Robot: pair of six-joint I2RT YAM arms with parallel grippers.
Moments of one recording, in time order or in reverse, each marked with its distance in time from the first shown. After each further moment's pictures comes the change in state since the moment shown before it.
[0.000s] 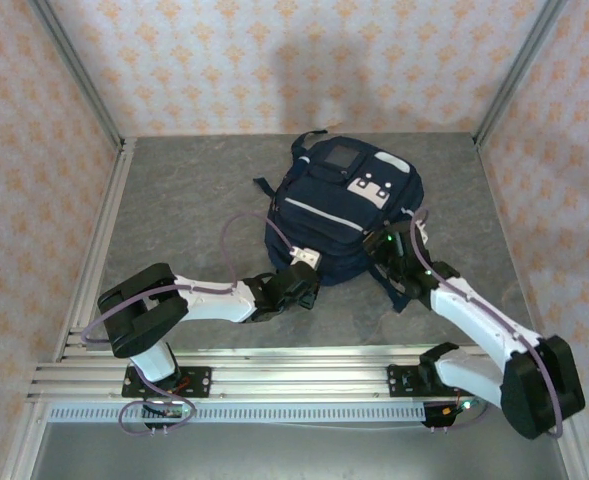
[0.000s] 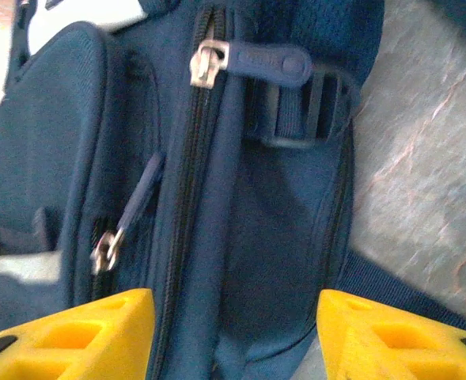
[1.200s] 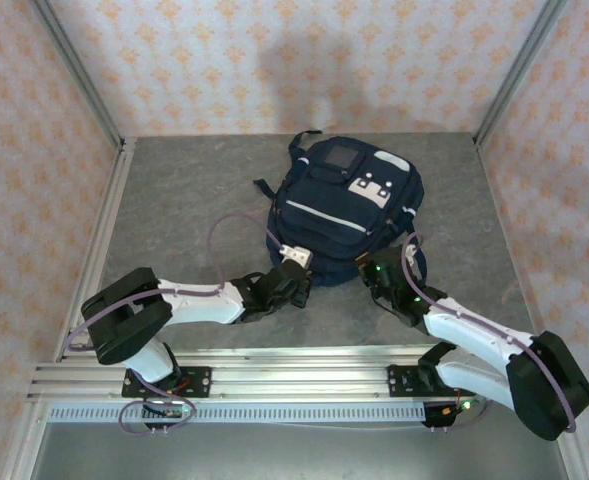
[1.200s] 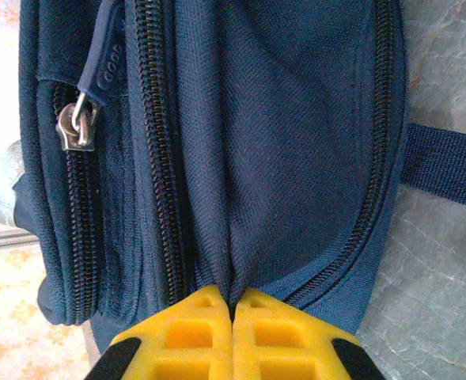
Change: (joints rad) left arm 0.044 -0.094 -0.073 0.010 0.023 -0.006; right arm 0.166 -0.016 -0.200 0.303 0.081 0.307
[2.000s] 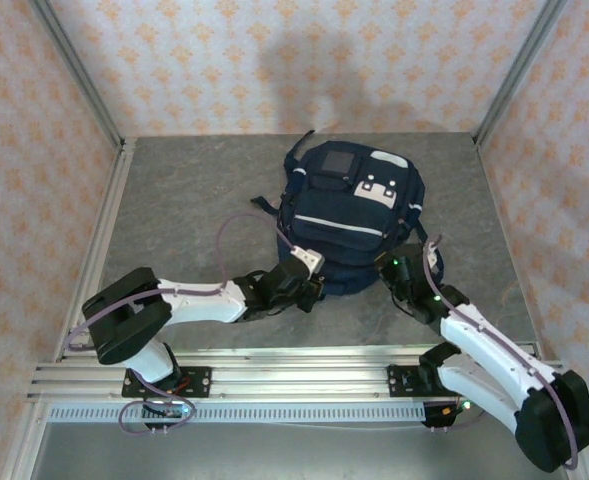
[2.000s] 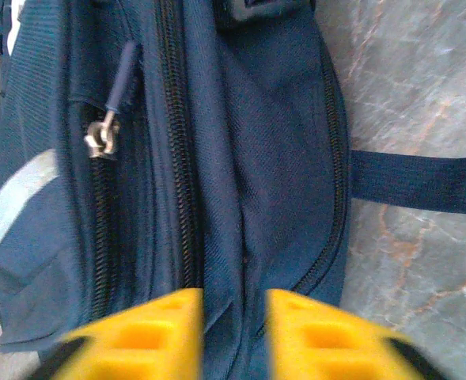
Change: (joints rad) left arm -0.032 0.029 0.062 -0.002 0.175 0.039; right arm -0.127 -0.196 0.076 -0.385 0.010 -0.202
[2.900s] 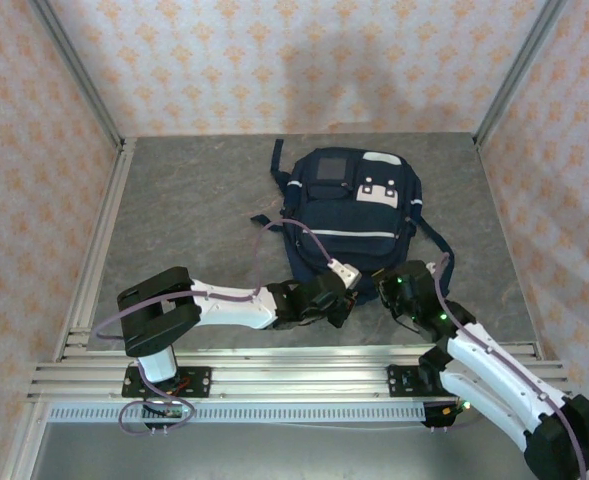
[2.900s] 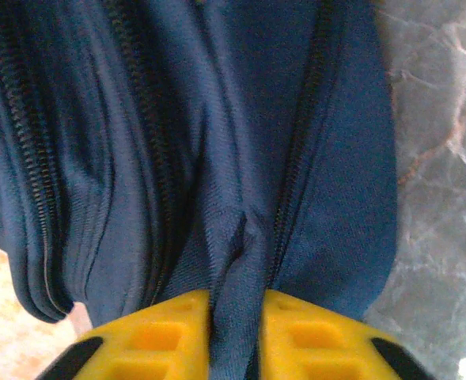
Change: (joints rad) left arm -0.157 0.147 0.185 -0.030 -0.005 -0.029; right arm 0.047 -0.141 -0.116 -0.012 -0.126 0.248
